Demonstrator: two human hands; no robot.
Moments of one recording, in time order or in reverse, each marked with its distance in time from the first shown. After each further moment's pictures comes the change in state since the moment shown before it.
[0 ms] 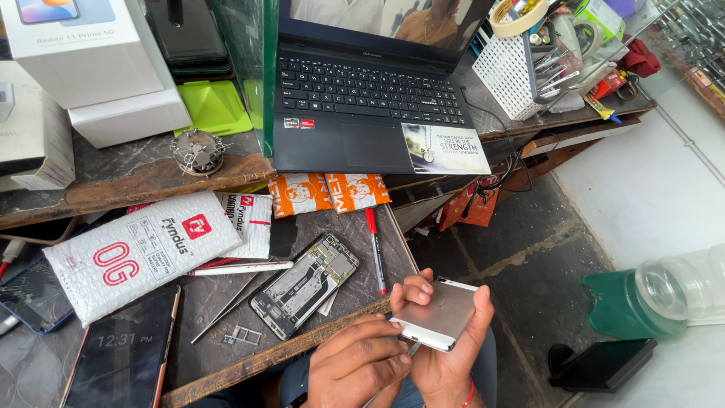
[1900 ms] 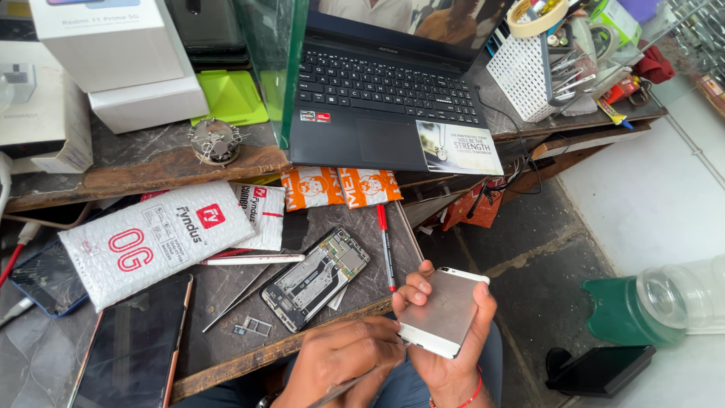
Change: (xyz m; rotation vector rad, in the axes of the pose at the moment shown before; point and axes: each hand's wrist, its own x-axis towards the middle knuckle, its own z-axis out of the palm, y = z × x) left_hand 0.018 -0.004 -0.048 -0.146 -0.356 -0.147; right_hand 0.001 0.000 0.001 -0.252 -0.104 0.055
